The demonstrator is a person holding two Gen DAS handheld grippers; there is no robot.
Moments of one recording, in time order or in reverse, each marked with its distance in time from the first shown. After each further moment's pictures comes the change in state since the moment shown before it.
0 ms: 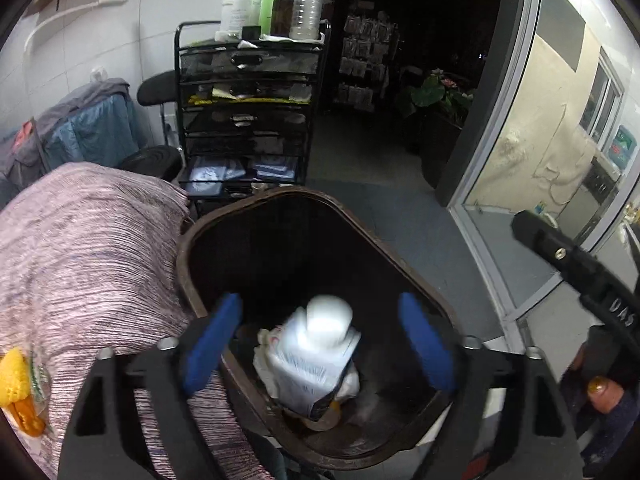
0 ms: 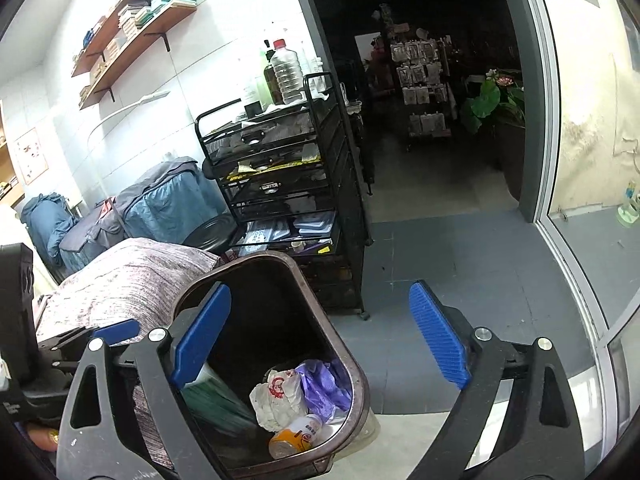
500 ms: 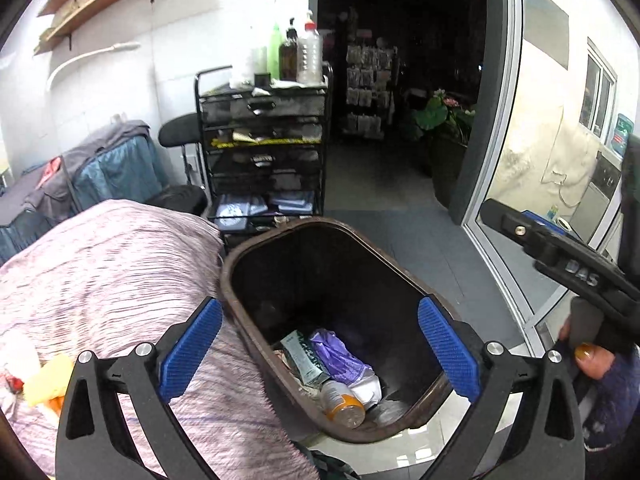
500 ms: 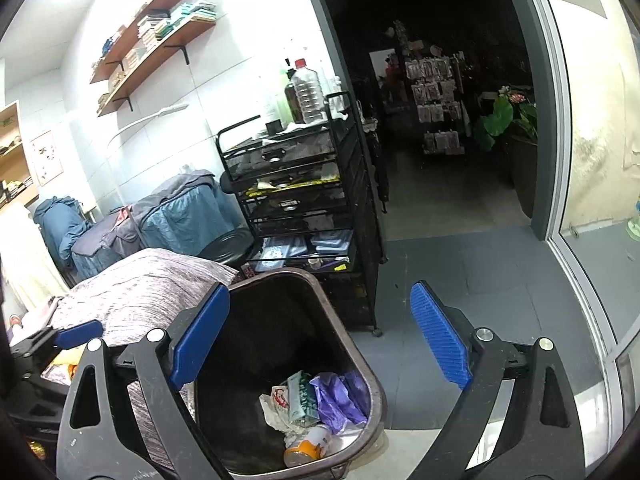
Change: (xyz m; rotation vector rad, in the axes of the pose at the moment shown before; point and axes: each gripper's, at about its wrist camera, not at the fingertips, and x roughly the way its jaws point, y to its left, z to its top) left arm -0.063 -0.001 -0.014 0.056 -0.134 0.077; right arm -0.011 0.014 0.004 -0.030 -0.065 0.059
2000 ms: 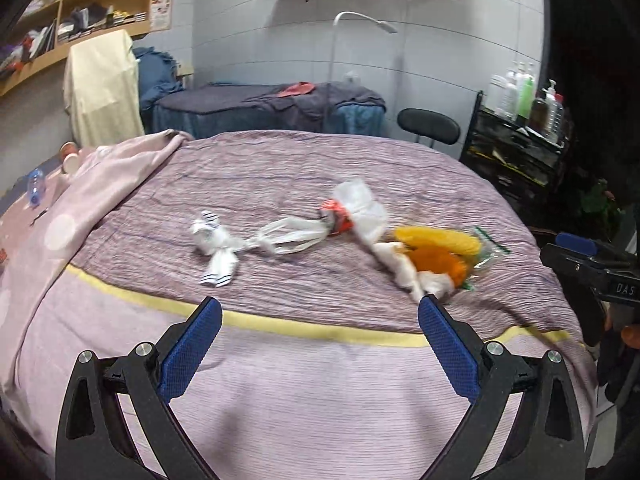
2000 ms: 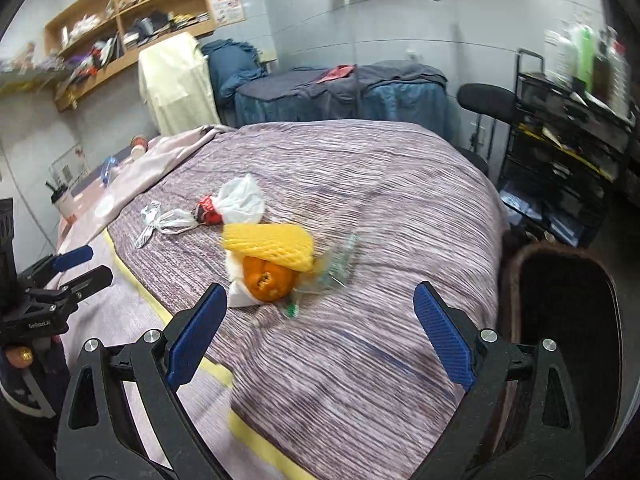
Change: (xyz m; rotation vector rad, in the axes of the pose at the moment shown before) left arm -0.185 0.252 -0.172 -0.456 -0.022 0.506; right arm 0.041 0.312 -0.096 -0.525 0.375 0.555
